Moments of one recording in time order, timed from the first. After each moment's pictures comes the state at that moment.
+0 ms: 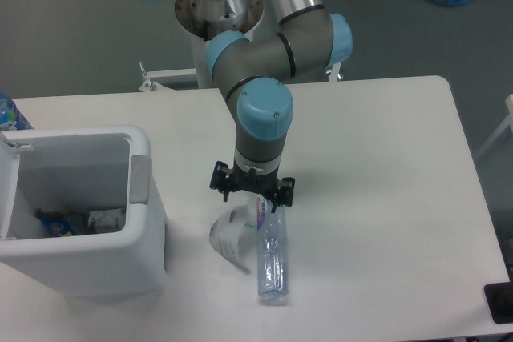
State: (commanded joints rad) arm 2.38 -1.94 -1.74 -0.98 1.47 0.61
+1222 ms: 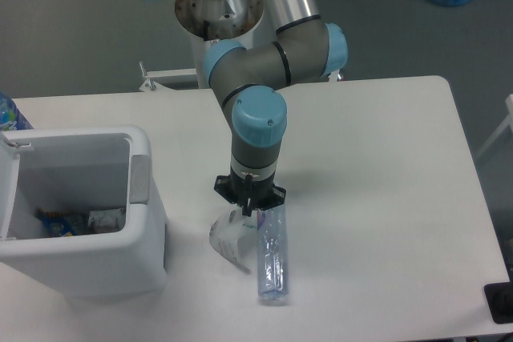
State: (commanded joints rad) arm 2.38 -1.92 -1.73 -0.96 1.47 0.59
